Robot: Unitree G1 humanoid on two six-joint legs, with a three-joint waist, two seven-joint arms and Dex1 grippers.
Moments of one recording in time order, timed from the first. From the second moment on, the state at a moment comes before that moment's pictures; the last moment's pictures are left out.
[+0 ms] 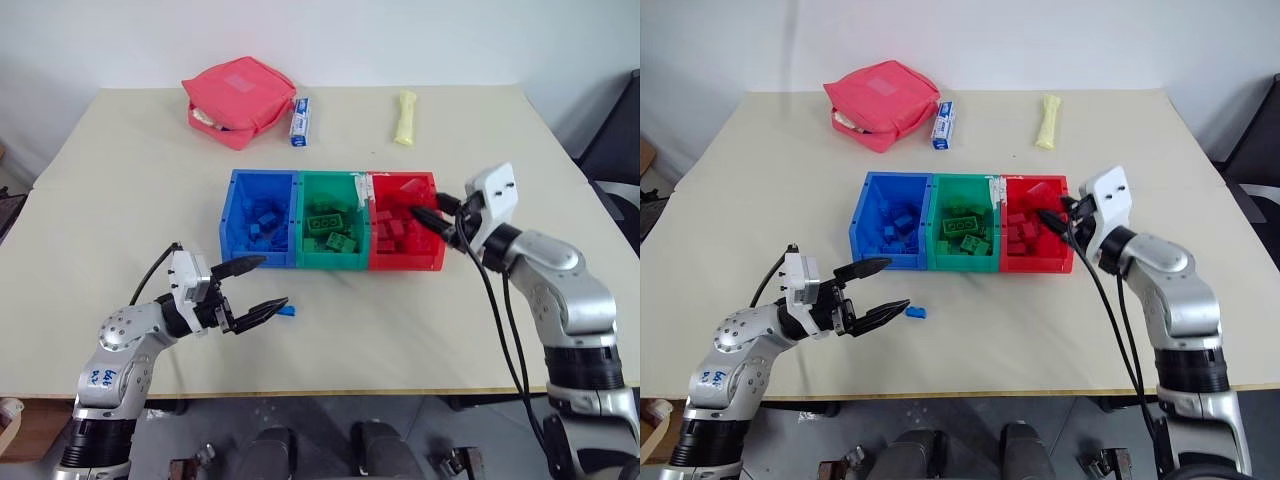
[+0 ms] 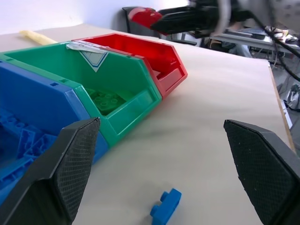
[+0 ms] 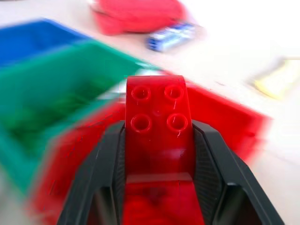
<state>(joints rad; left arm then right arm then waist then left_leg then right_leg) -0.13 0.51 0.13 -0.18 -0.52 0.19 -0.95 -0.59 -0.57 -0.09 0.03 0.35 0.49 0.61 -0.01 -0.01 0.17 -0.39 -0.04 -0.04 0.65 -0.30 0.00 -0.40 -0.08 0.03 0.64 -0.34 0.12</state>
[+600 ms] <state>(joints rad) -0.21 0.65 0.21 0.10 -0.48 0.06 -1.06 -0.20 -0.67 -0.20 -0.20 0.49 0.20 1.02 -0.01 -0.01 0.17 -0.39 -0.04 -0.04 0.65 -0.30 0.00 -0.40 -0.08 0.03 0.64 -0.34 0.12</state>
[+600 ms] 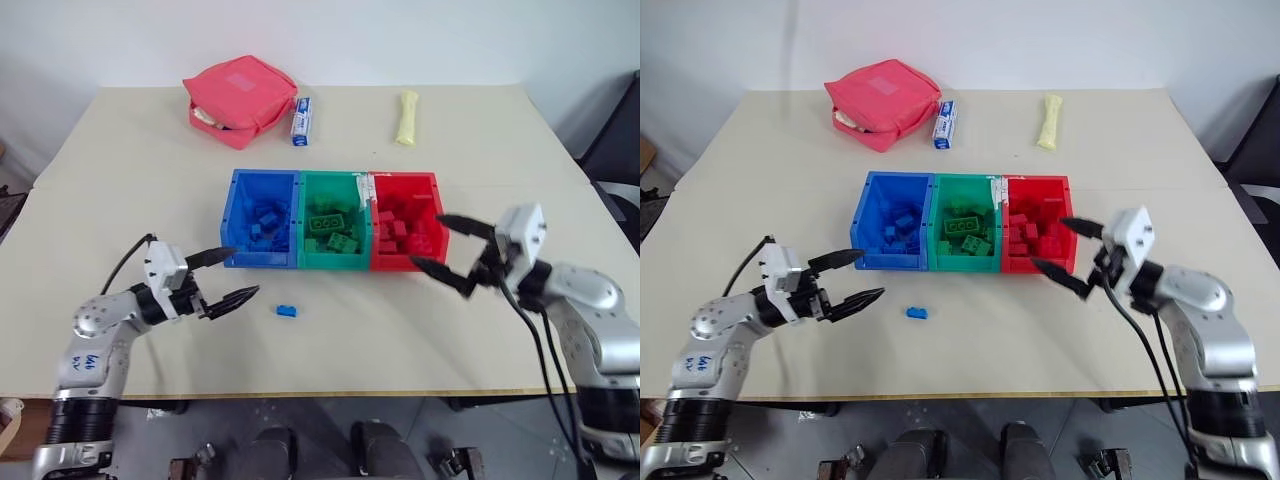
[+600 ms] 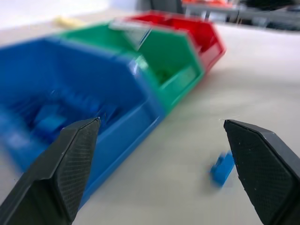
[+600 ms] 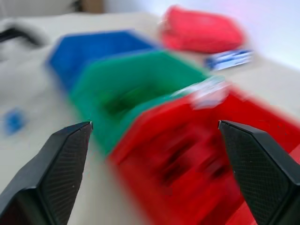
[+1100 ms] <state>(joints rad) -0.11 0.76 0.18 0.06 -0.42 -0.02 -1.17 0.05 -0.75 -0.15 -0.35 0.53 0.15 1.19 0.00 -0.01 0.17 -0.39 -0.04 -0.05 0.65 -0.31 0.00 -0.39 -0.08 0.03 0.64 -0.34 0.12</state>
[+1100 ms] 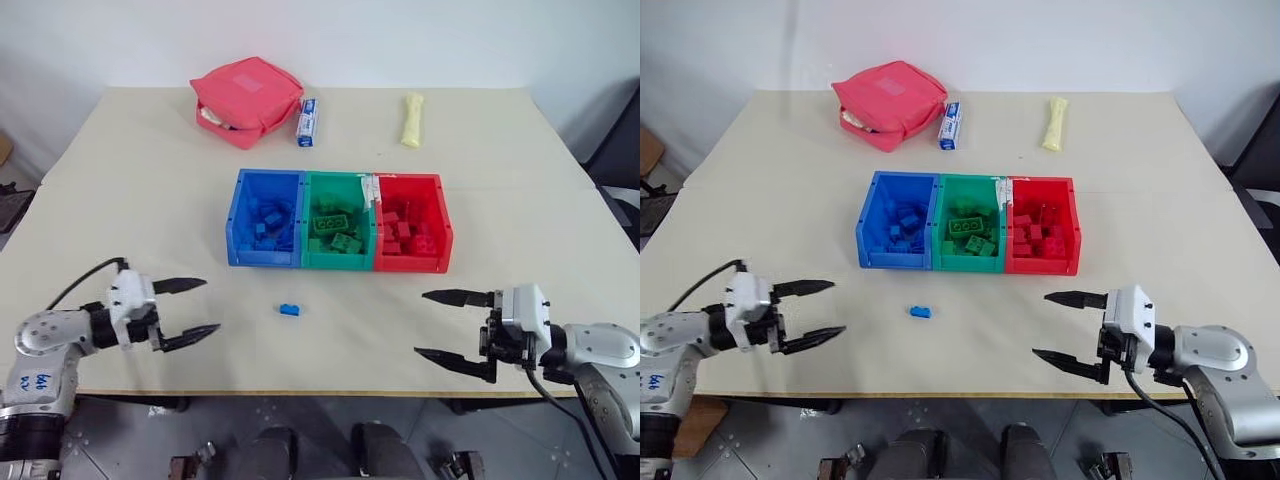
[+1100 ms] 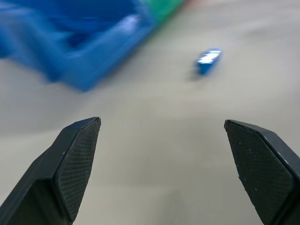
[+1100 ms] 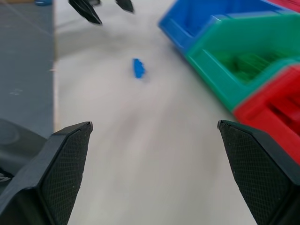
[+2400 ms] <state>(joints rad) -0.37 0.51 0.07 -0.01 -0.31 0.32 -0.81 -0.02 -0.57 -0.08 -0.47 0.58 0.24 0.90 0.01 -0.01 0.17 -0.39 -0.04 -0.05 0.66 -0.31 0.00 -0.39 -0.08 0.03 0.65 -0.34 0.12</state>
